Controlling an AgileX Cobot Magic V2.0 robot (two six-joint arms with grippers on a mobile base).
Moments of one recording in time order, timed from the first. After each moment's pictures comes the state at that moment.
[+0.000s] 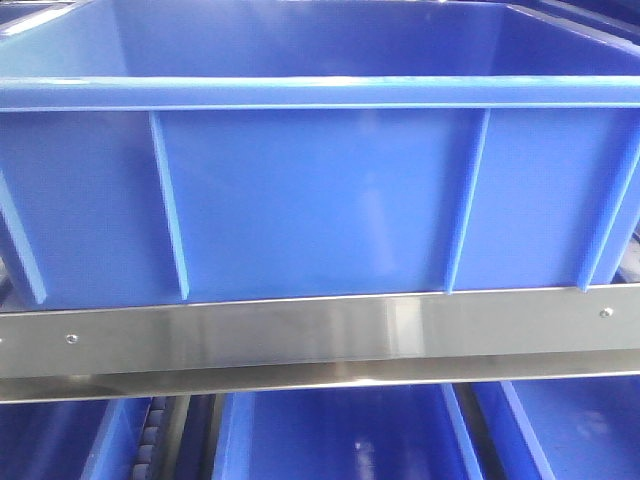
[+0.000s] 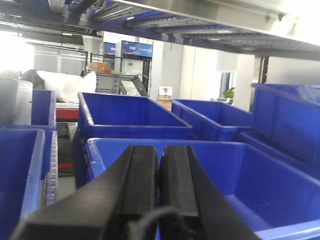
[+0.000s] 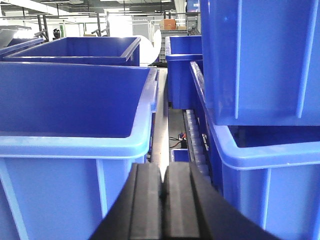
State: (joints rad) left arm -0.43 0.05 -0.35 0.39 0.04 -0.41; right arm 0.01 -0.01 0.03 -0.06 -0.11 0.11
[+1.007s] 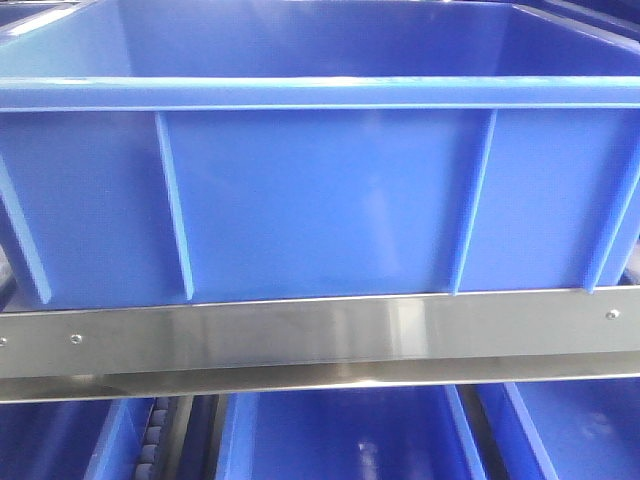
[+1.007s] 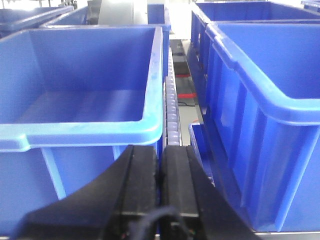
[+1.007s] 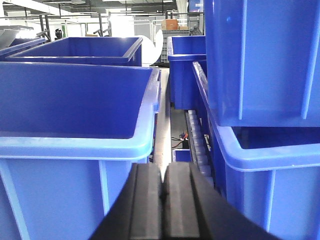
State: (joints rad) left arm -0.03 0.04 0.03 -0.06 -0.09 0.13; right arm 0.01 -0.01 0.03 -0.06 -0.11 0.11
